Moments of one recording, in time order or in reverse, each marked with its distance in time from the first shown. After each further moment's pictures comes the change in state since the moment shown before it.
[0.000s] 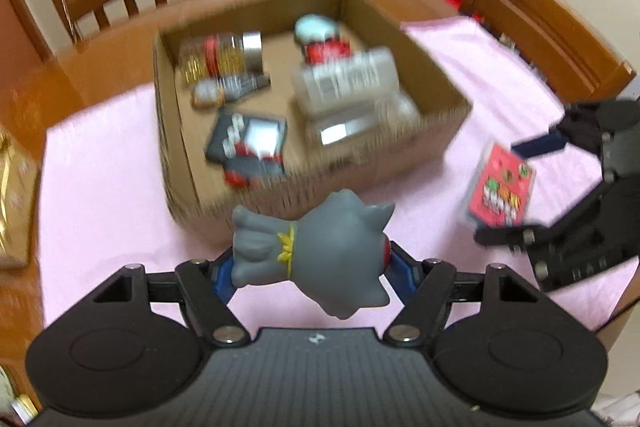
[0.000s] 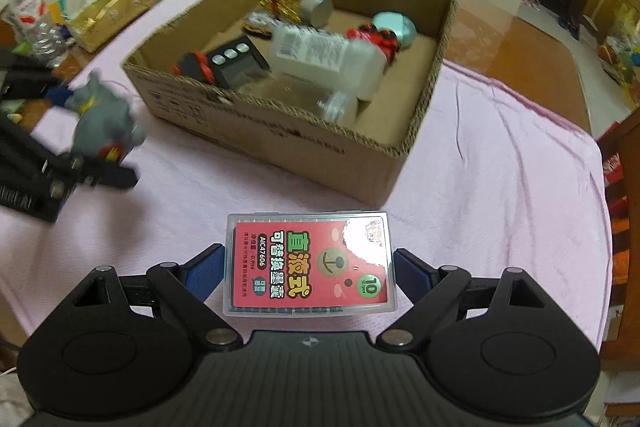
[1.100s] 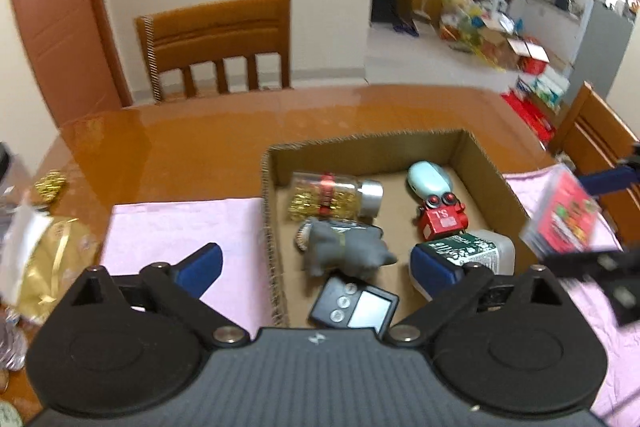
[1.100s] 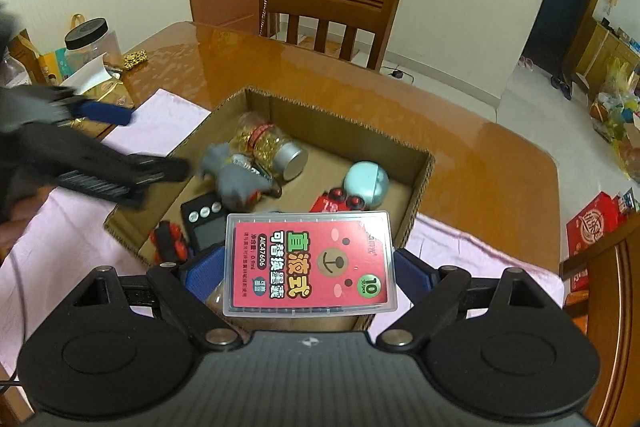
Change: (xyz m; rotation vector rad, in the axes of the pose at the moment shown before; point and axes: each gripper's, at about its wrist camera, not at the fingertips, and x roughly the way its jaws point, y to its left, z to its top) left arm -0.004 0.071 0.059 -0.213 -0.259 0.166; right arm -0.026 -0.022 0.123 -0.058 -0.153 -0.050
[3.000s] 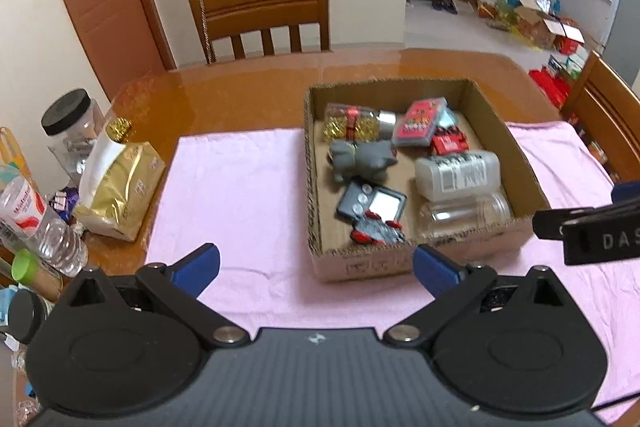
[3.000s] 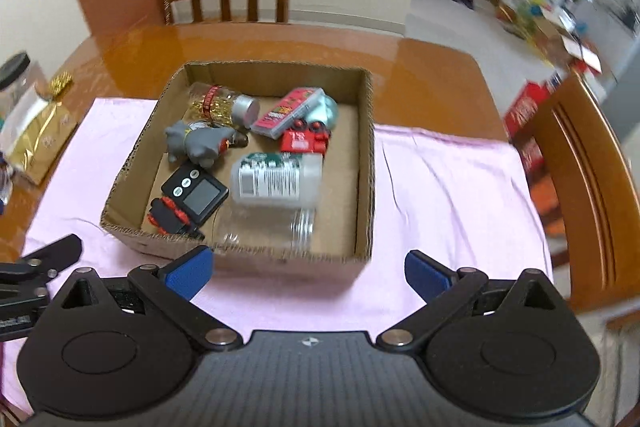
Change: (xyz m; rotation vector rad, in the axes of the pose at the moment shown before) left arm -0.077 -0.018 -0.055 -0.020 0.108 0.122; right arm -0.039 0.050 -0.045 0.357 0.098 -0.211
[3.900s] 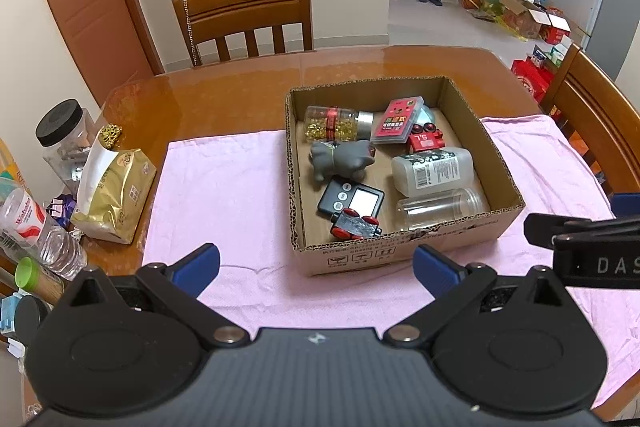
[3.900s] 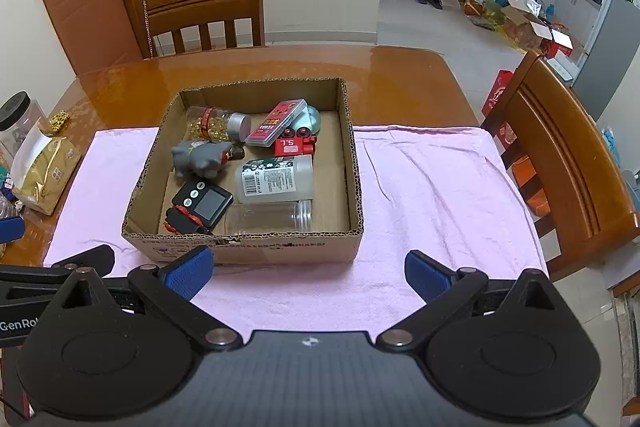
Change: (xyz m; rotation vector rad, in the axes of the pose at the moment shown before) left arm -0.021 -0.010 0.009 0.034 0.012 -0.025; right arm -0.039 0.003 -0.021 0.099 -0.065 -0.027
